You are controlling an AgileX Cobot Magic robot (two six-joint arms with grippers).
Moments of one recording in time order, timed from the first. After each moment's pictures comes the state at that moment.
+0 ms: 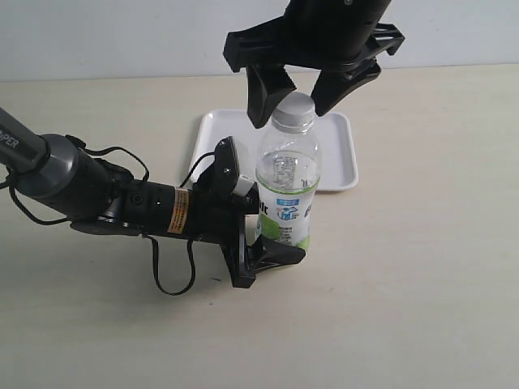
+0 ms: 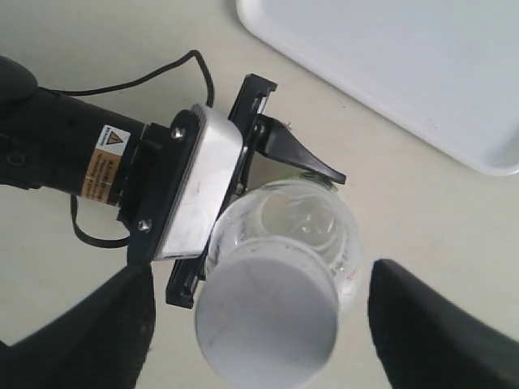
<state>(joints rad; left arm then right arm) -0.53 2.23 -0.98 1.15 -0.93 -0.45 0.45 1.74 -1.59 0.19 1.22 0.08</state>
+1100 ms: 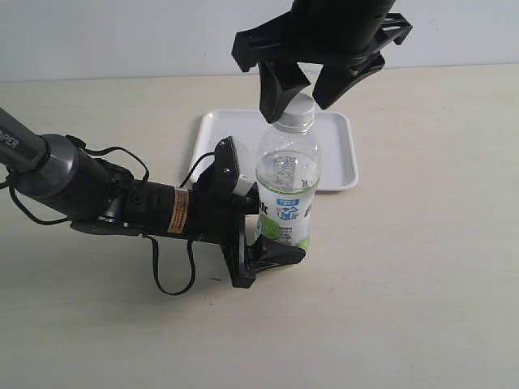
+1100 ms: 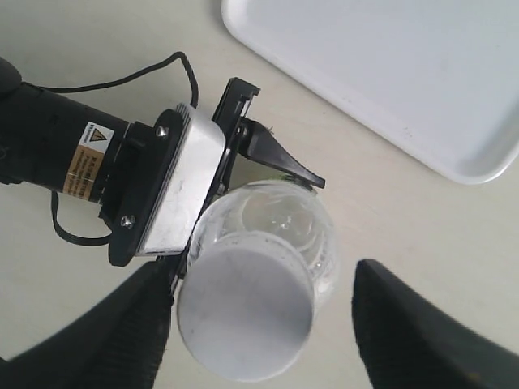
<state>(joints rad) -0.53 2.23 -0.98 1.15 -0.93 -0.45 0.45 1.73 -1.59 0.16 1.22 0.06</state>
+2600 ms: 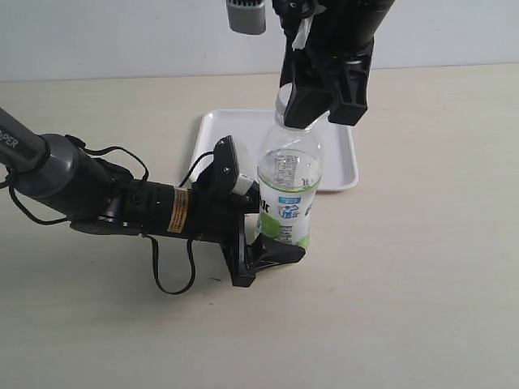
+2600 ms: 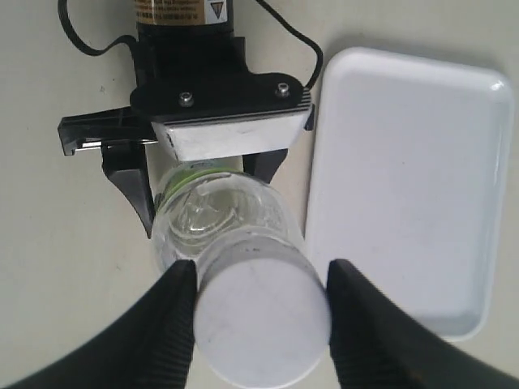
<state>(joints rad) -0.53 2.23 -0.98 1.15 -0.93 -0.45 0.45 1.71 -1.60 0.17 1.23 -1.07</state>
